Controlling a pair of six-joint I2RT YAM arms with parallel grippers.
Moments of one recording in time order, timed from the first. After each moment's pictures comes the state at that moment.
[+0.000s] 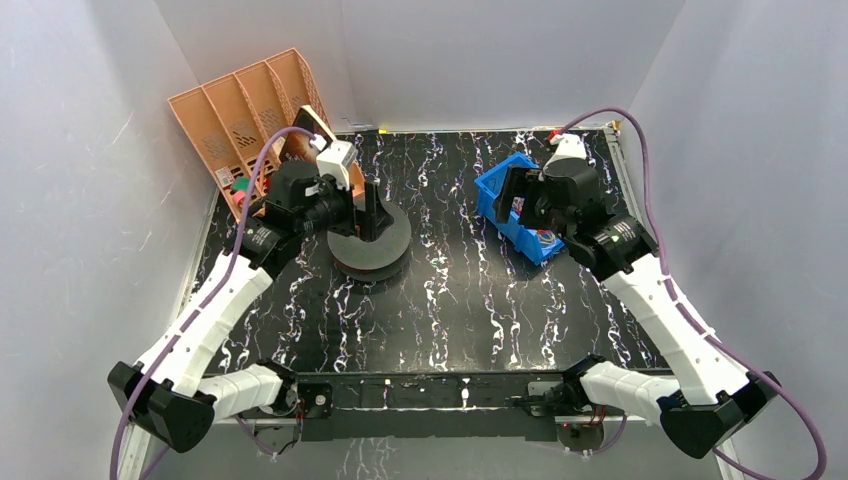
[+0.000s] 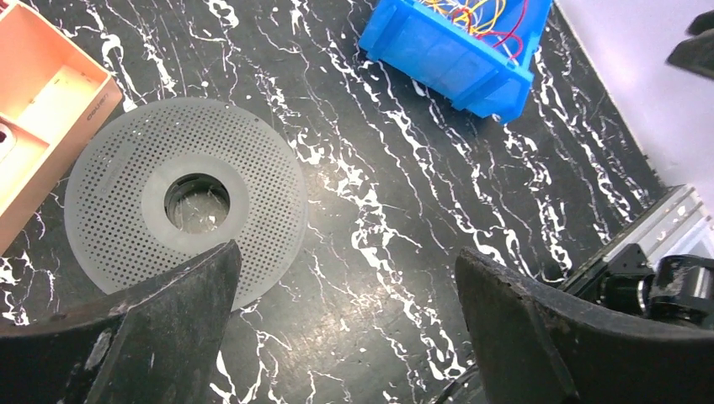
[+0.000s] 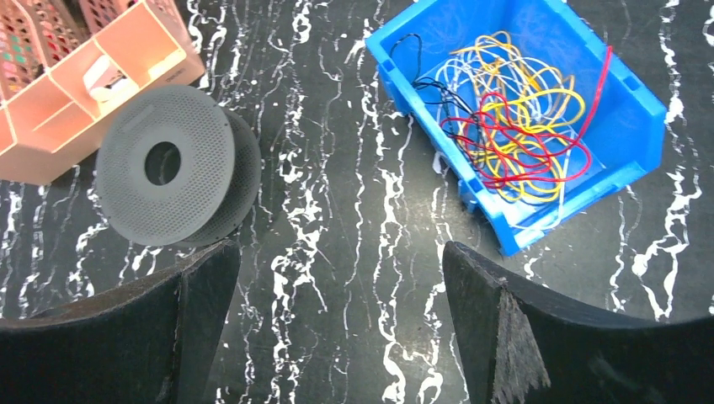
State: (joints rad) left arm -0.48 1.13 1.21 -0.56 0.22 -0.25; right arm 0.56 1.08 1.27 -0.72 0.22 0.45
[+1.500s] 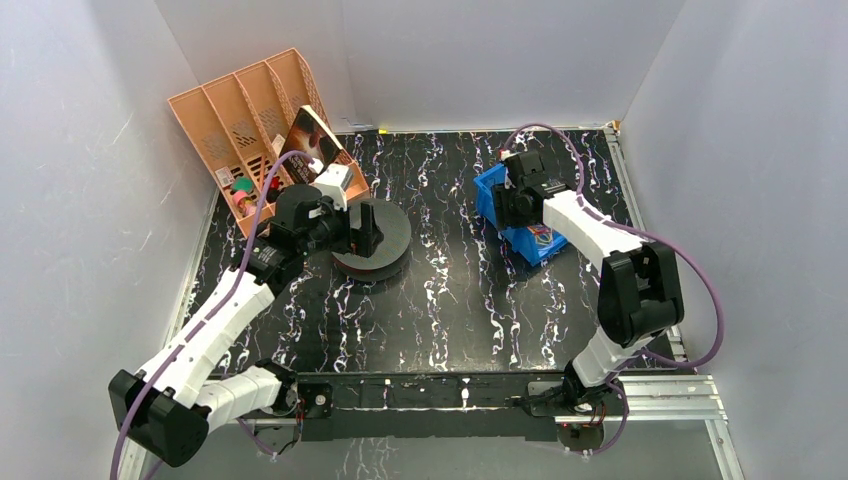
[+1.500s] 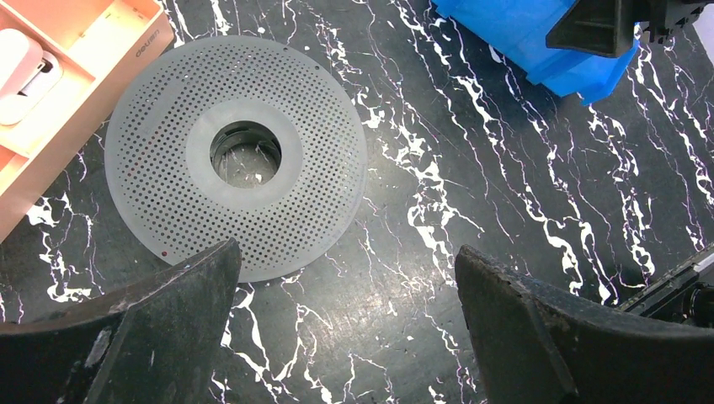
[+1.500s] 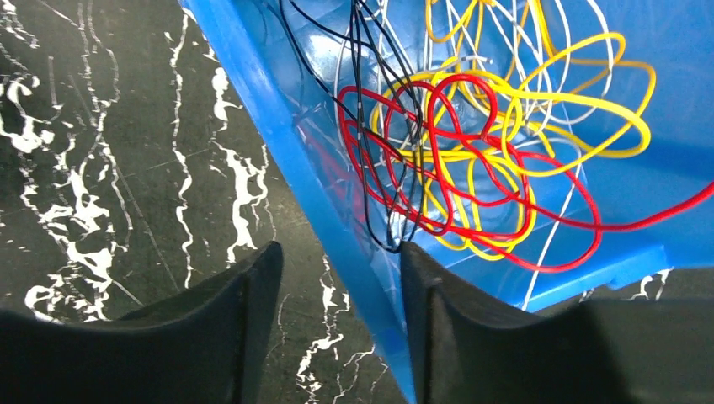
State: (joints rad) left arm -0.48 1.06 0.99 -0.48 0.10 -0.22; right arm 0.37 1.64 1.23 -0.58 0.10 0.12
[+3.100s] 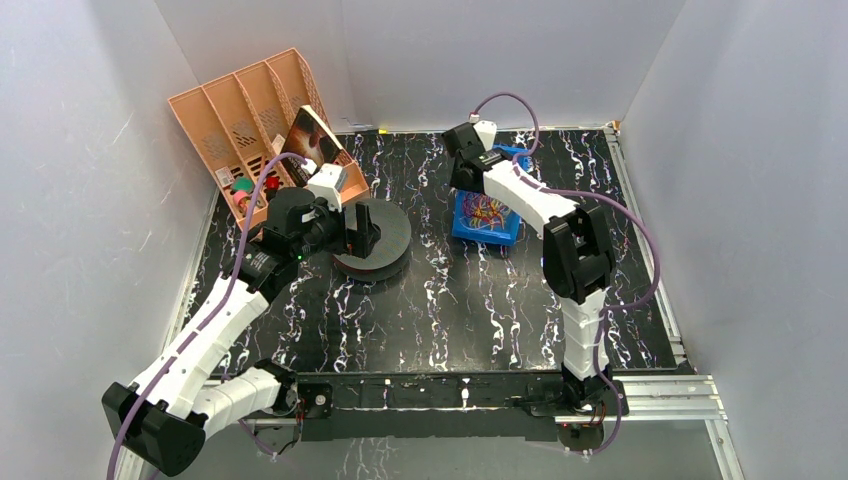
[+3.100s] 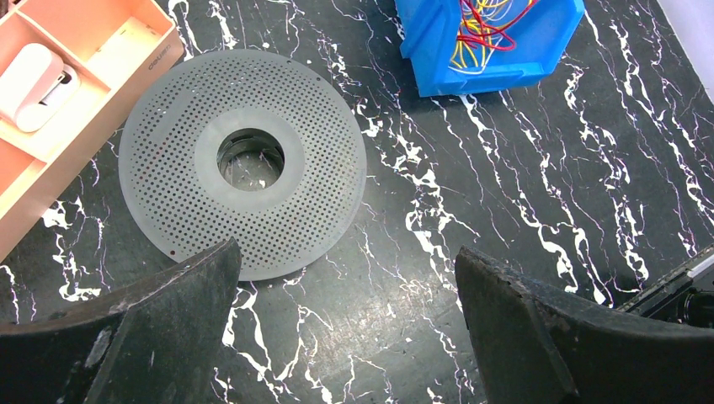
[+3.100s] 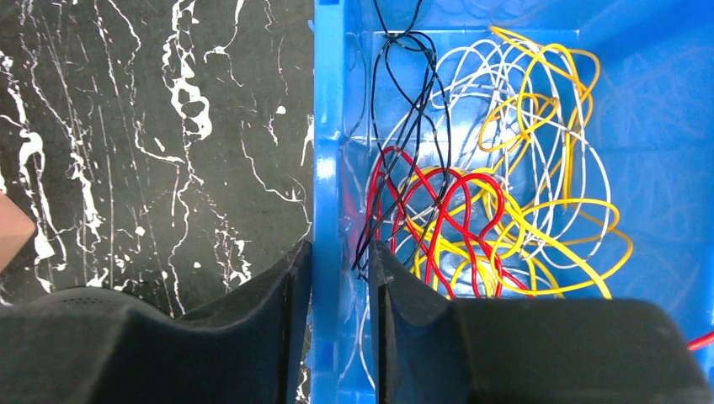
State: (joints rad) left arm -0.48 1.00 0.99 -0.49 0.09 -0.22; right arm 0.55 2.05 1.76 -0.57 0.41 0.61
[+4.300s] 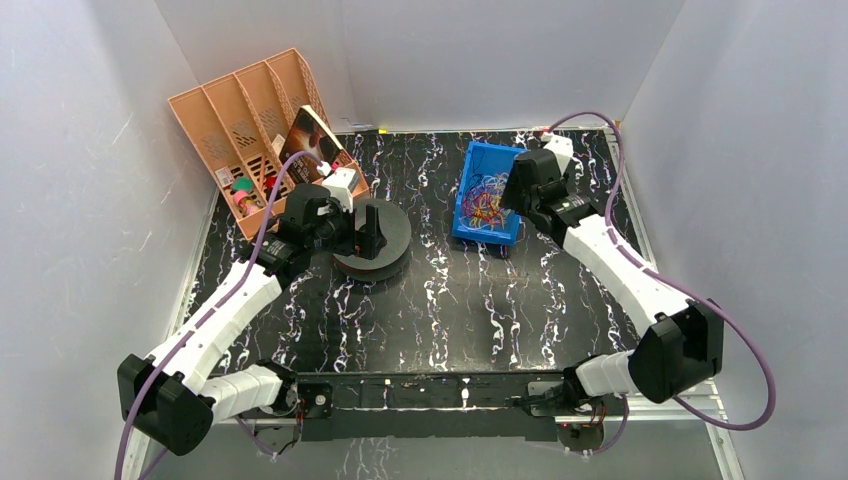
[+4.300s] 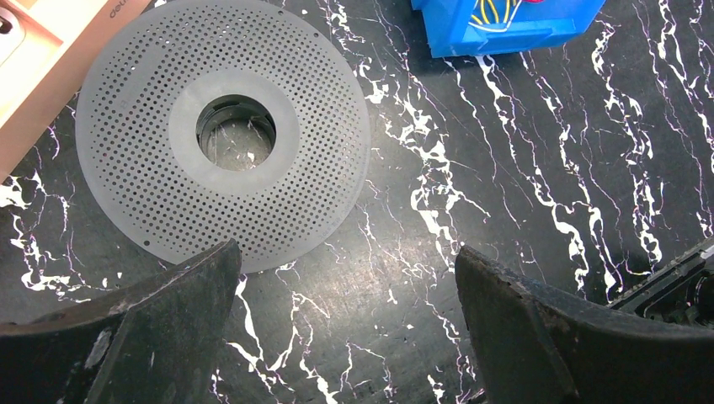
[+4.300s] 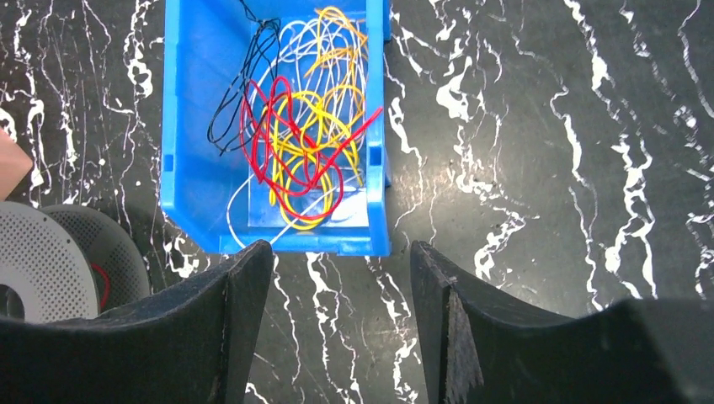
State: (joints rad) left arm -0.48 1.11 0.99 -0.50 0.12 -0.23; right arm 0.46 1.37 1.22 -0.54 0.42 0.51
